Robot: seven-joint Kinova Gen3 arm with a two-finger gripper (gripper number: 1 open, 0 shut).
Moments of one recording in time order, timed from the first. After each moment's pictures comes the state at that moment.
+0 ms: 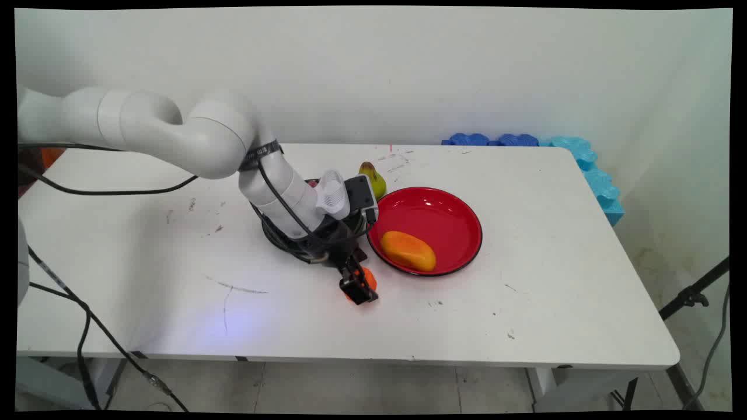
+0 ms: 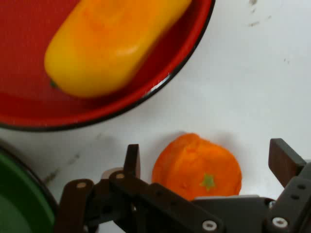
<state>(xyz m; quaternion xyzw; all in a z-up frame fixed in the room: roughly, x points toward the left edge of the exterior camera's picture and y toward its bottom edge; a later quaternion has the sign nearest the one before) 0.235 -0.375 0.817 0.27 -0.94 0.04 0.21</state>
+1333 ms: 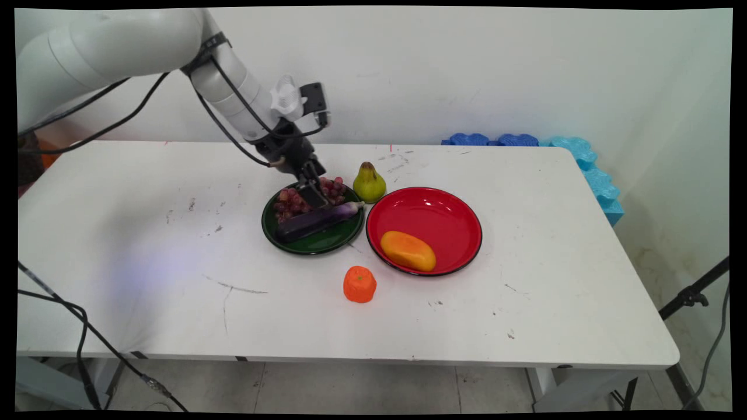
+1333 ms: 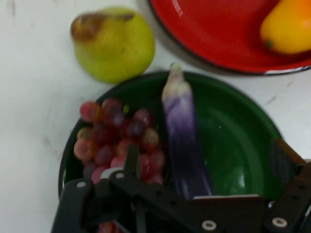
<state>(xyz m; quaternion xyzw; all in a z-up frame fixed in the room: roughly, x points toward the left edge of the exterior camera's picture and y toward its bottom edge) 0.338 -0.462 0.898 0.27 -0.94 0.11 0.17</state>
